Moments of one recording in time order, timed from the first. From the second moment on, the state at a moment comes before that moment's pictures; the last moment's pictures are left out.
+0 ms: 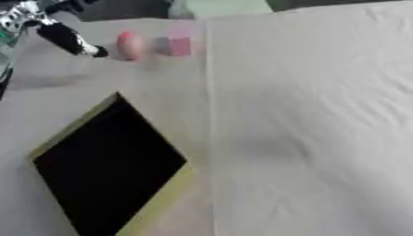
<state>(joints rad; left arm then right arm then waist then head) -1.00 0.68 -0.16 -1.13 -0.62 0.08 -0.48 -0.45 -0.67 -0.05 -1.98 0.07 -0.21 -0.64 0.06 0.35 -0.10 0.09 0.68</state>
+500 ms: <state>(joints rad) -1.03 0.66 -0.16 -1.11 -0.65 0.09 -0.47 -0.44 -0.67 -0.05 -1.98 0.07 -0.20 -0.64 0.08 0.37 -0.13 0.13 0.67</state>
